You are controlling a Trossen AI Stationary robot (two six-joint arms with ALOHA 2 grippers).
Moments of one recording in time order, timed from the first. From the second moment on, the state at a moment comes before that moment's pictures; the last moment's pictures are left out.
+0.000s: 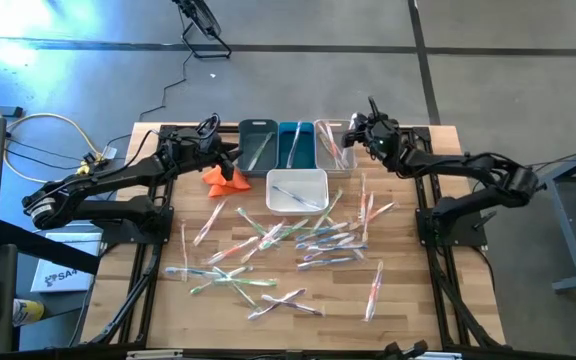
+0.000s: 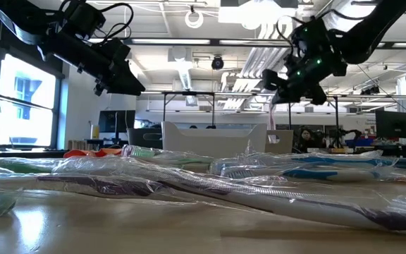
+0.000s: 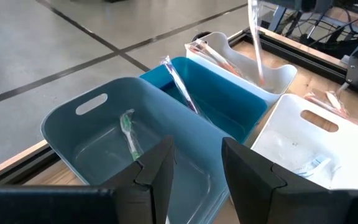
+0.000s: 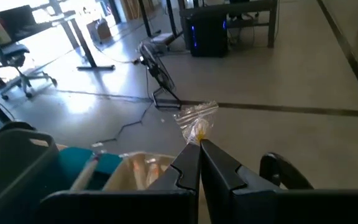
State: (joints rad) left arm 0.62 0.97 0.50 0.17 0.03 -0.16; right arm -0.63 1.36 0.59 0.47 0.49 0.37
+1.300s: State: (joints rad) left arm 0.62 0.97 0.50 0.16 0.03 -0.16; right arm -0.66 1.34 0.59 0.56 0.22 0.36
